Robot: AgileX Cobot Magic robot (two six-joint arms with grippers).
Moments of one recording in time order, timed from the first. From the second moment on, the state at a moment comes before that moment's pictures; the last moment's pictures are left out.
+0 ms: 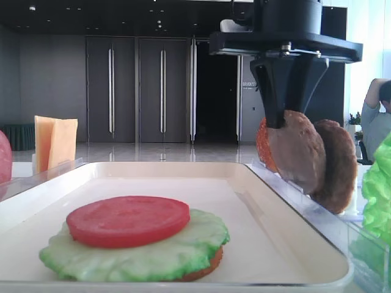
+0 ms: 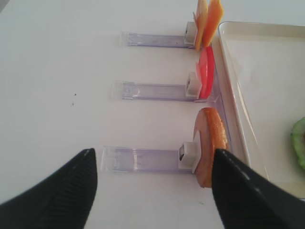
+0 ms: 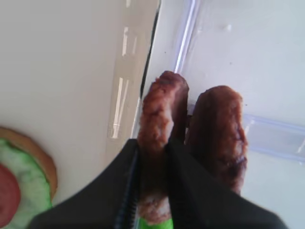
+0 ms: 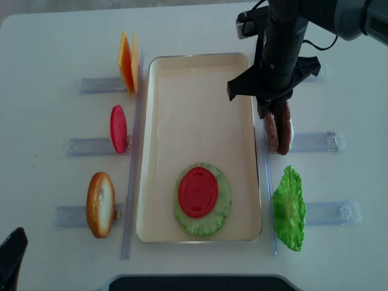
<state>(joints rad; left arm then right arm) 0.16 -0.02 -0.47 -0.11 1.11 0.07 0.55 1.91 -1.53 0.04 1.22 0.27</state>
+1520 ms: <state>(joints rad) 0.16 -0.02 -0.47 -0.11 1.11 0.07 0.68 1.49 -1.33 0.07 1.23 0.30</state>
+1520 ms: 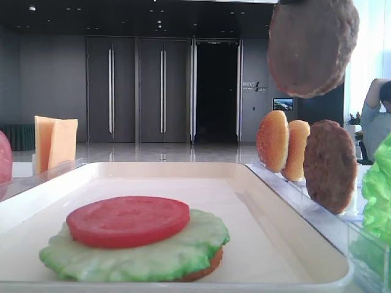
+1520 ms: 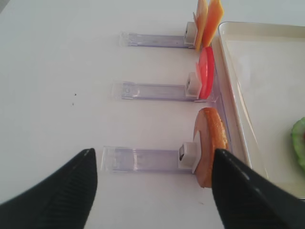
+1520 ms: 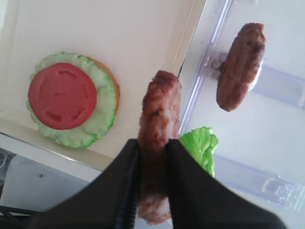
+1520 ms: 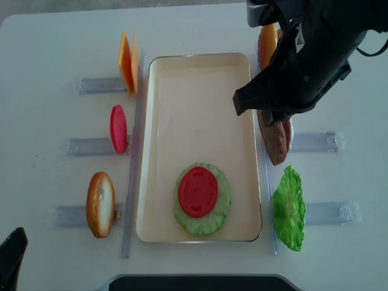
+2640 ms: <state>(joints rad) 0.16 -0.02 -0.47 -0.11 1.11 0.07 0.71 1.33 -1.18 0.31 1.14 0.17</state>
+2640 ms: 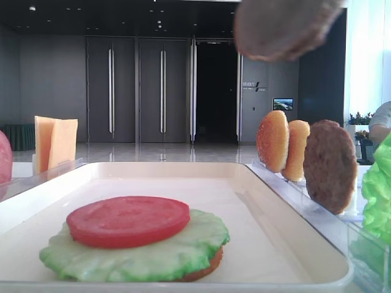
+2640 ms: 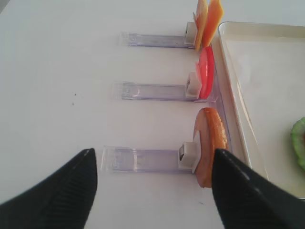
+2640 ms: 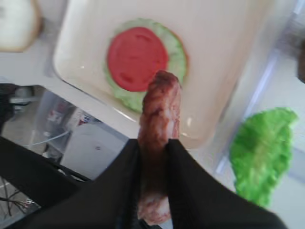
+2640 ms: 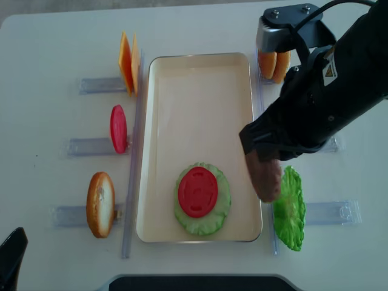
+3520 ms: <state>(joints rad) 0.16 -0.02 -0.47 -0.11 1.11 0.07 0.51 1.51 -0.98 1.17 0.83 -0.61</state>
